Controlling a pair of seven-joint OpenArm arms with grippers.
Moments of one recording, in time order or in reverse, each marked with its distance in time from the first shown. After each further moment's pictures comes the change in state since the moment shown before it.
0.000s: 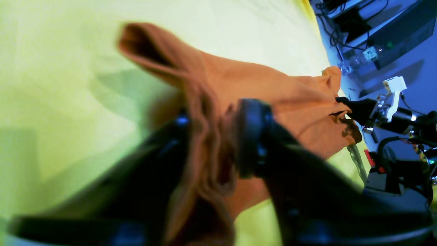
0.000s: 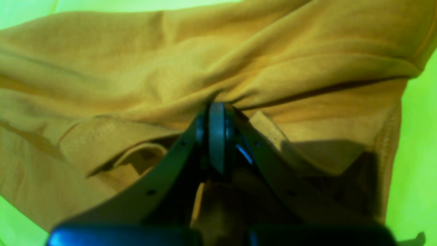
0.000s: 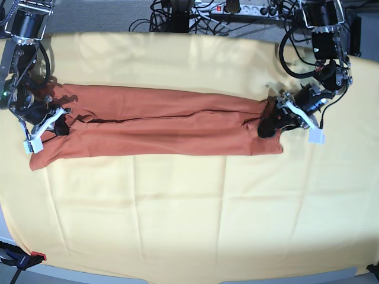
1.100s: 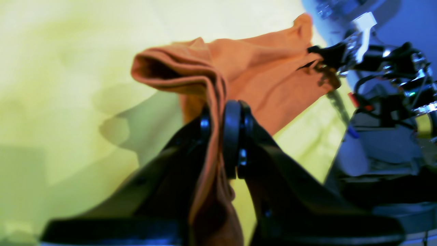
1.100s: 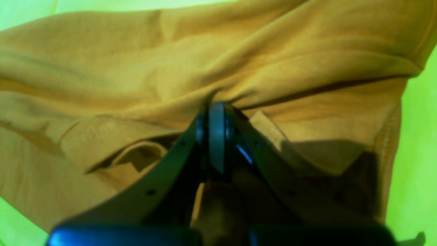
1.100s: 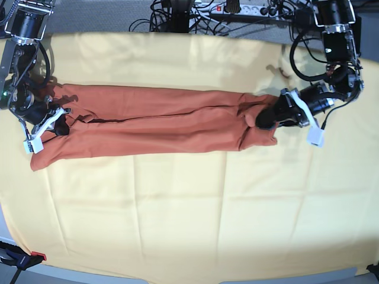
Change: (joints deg) left arm 0.5 -5.9 -0.4 9.1 -8.9 -5.2 13.1; right arm 0.0 0.0 0.0 0.0 0.0 0.0 0.0
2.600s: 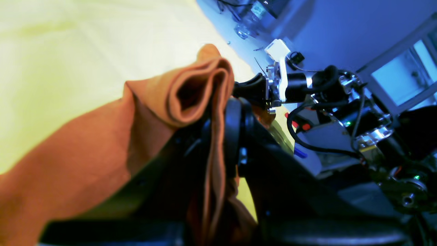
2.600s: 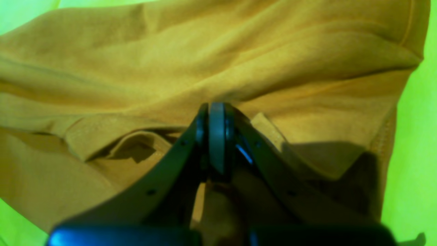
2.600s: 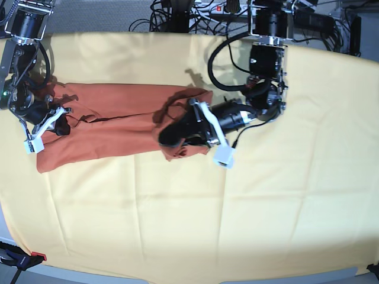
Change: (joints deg) left arm -8.2 22.7 20.2 0.0 15.7 0.0 -12.1; right arm 0.0 0.0 0.0 0.0 0.1 0.2 -0.2
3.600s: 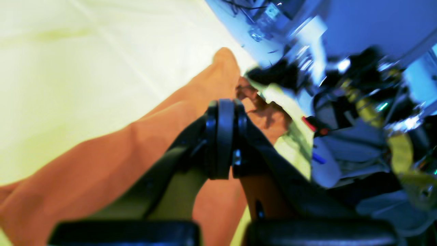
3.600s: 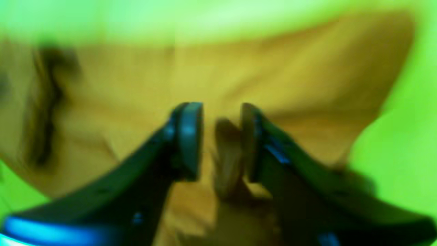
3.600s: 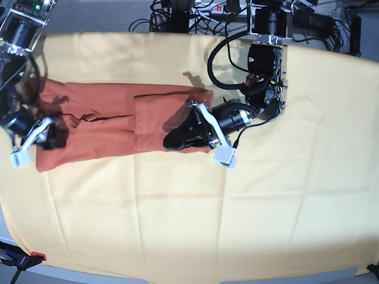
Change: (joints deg) left arm 0.1 -0.1 -0.9 -0.2 4.6 0.0 -4.3; right arm 6.6 1.9 8.1 3.0 13.0 2.5 -4.0
